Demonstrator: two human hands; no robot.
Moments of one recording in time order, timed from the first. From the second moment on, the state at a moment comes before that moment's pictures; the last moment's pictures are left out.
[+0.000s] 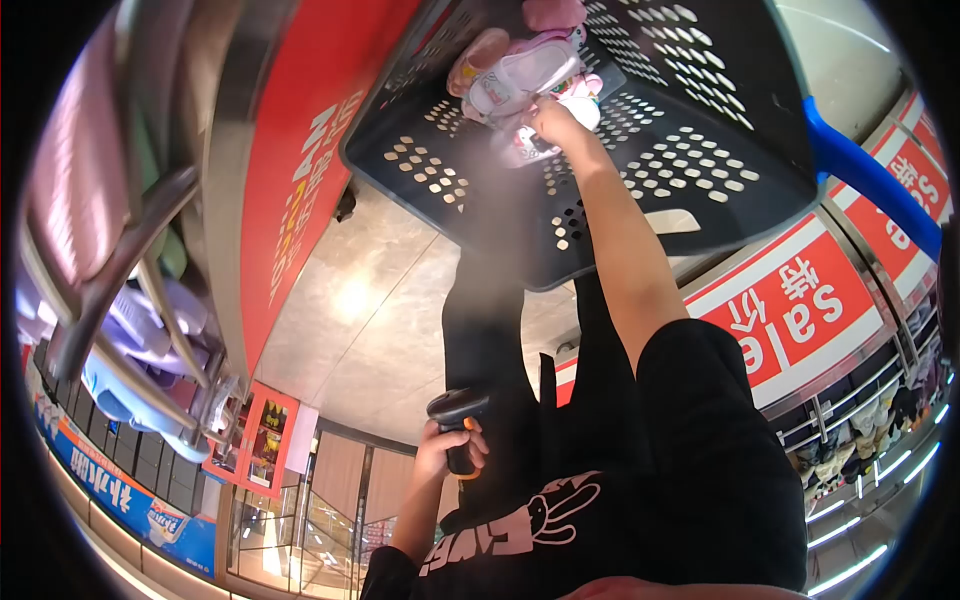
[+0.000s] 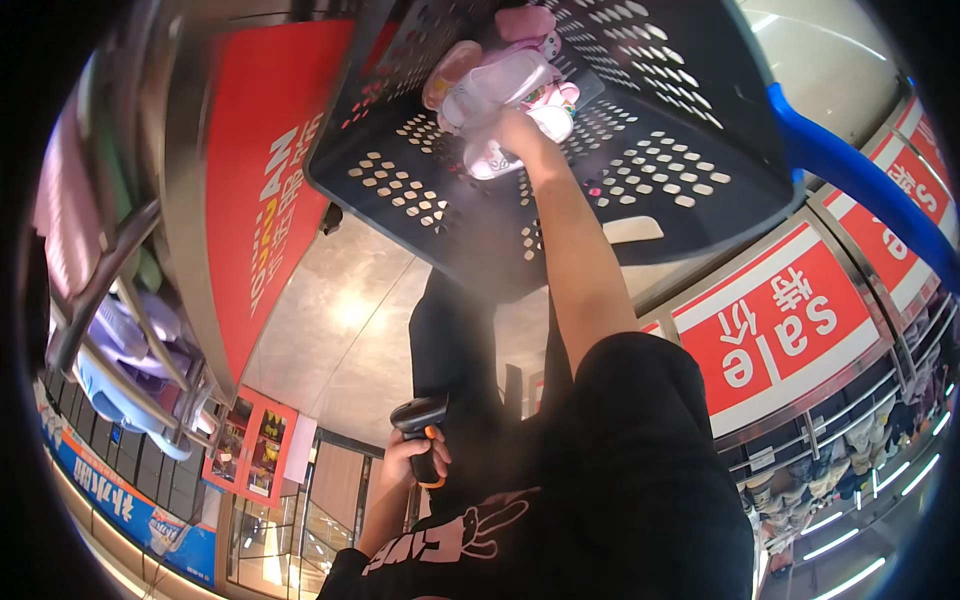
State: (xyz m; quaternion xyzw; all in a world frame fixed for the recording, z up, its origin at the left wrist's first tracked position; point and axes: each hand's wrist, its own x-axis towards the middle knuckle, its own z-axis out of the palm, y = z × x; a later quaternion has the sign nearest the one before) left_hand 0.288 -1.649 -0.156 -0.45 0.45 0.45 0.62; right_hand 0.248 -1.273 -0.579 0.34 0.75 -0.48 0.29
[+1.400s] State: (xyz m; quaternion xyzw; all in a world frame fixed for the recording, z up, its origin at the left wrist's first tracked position) left_hand 0.250 -1.385 0.040 -0.29 0.57 0.68 0.36; right_hand 0.240 -0.972 -0.074 0.32 0.88 -0.32 0.12
